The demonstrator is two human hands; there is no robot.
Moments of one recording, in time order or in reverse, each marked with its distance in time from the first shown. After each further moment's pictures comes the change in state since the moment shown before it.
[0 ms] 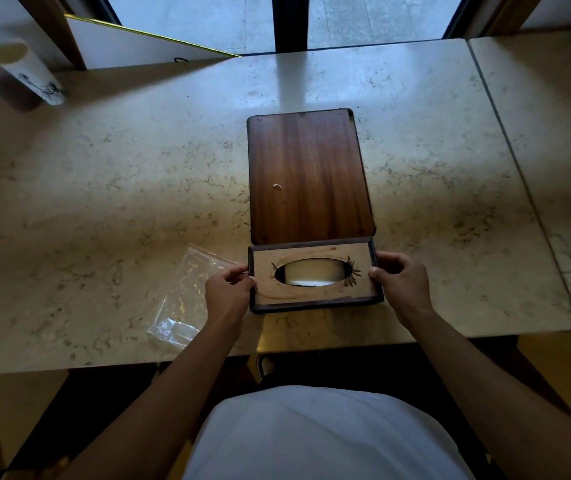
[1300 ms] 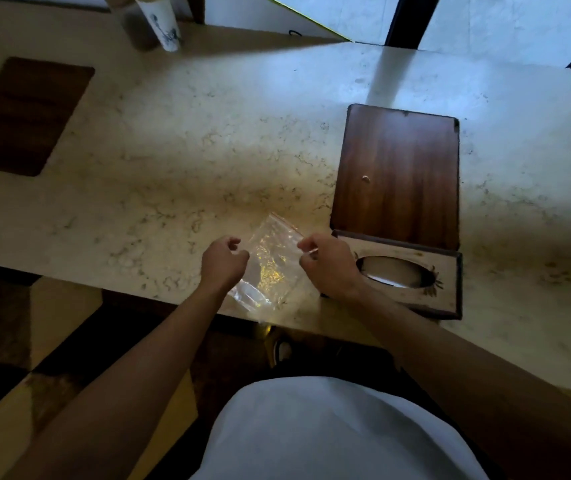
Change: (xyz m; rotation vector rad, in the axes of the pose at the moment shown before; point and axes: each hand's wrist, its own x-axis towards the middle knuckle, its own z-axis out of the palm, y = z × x) left_hand 0.055 -0.033 -0.139 0.410 0.149 0.054; right_hand -0.091 -0.089 0.204 -0.561 -0.510 -0.515
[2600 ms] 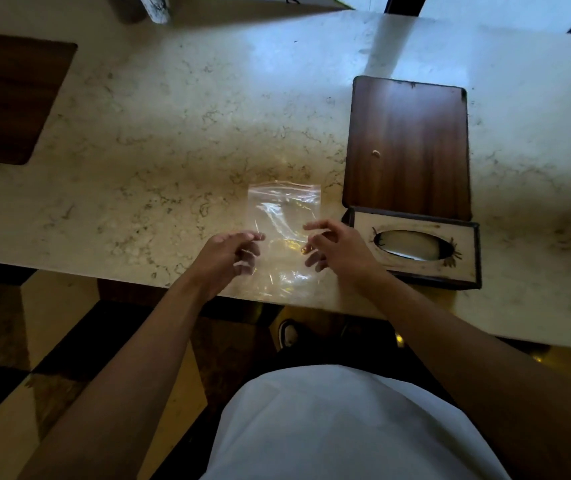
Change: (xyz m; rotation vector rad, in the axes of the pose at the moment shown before) left_hand -0.007 -0.027 -0.045 -0.712 -0.559 -0.118; right_hand -0.017 -0.005 0.020 0.629 -0.129 0.214
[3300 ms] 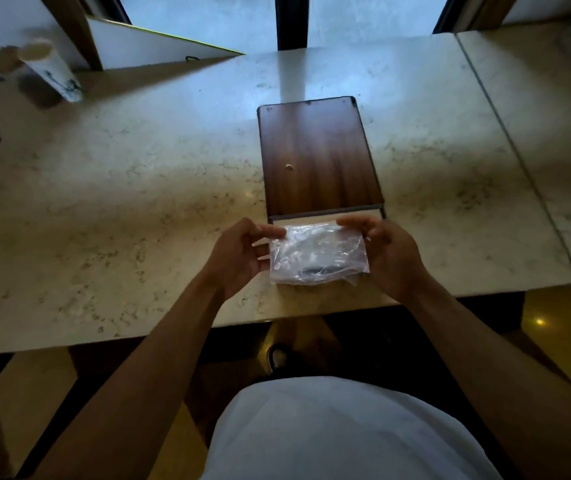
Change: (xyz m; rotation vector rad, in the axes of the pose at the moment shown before) left_hand -0.006 0.027 0.161 -0.106 -0.351 0.035; right_hand -0.099 0.033 -0.151 0.592 0.181 -0.247
